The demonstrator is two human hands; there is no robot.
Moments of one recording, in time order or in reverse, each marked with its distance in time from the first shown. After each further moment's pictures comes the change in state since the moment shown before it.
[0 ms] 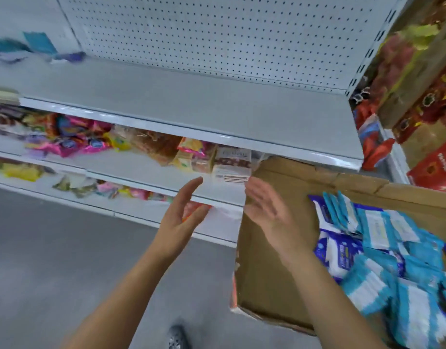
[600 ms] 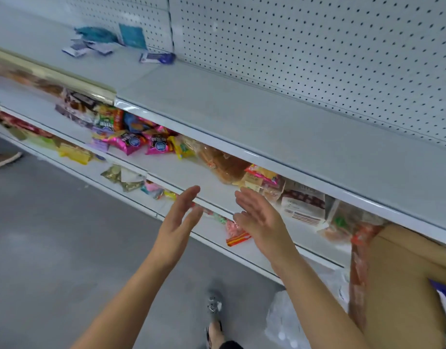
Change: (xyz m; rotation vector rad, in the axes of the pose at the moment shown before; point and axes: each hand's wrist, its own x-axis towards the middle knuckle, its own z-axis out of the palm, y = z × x) left_hand 0.078 -0.100 -0.264 -0.129 0.209 -0.129; right_hand 0.163 -0.003 0.279 -0.106 -0.239 0.100
